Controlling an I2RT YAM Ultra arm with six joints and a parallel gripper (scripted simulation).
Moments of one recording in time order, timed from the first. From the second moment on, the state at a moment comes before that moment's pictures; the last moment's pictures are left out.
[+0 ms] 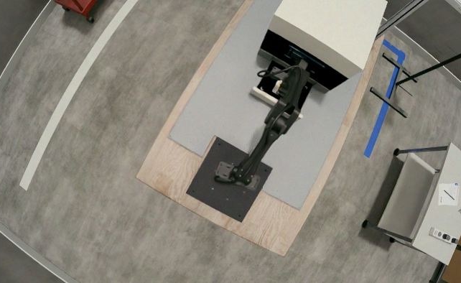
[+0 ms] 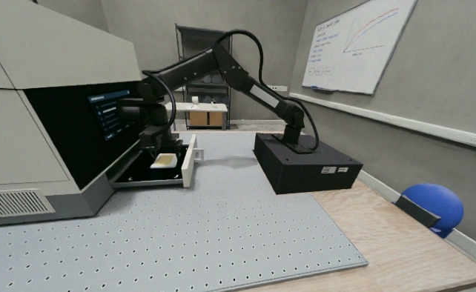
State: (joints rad) arm -0.12 2.71 2.23 -1.14 0.04 -1.57
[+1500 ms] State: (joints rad) arm -0.11 2.71 2.23 -1.14 0.04 -1.56
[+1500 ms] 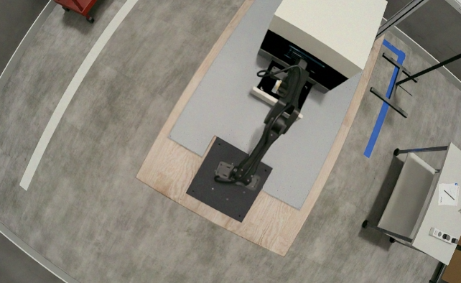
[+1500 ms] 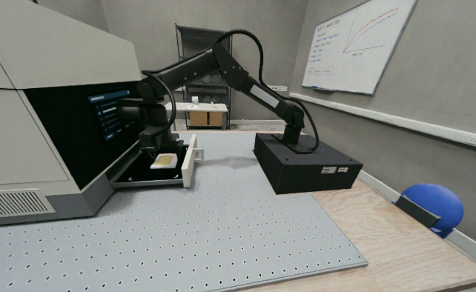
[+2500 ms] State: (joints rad) arm -0.11 2.71 2.23 -1.14 0.04 -1.56
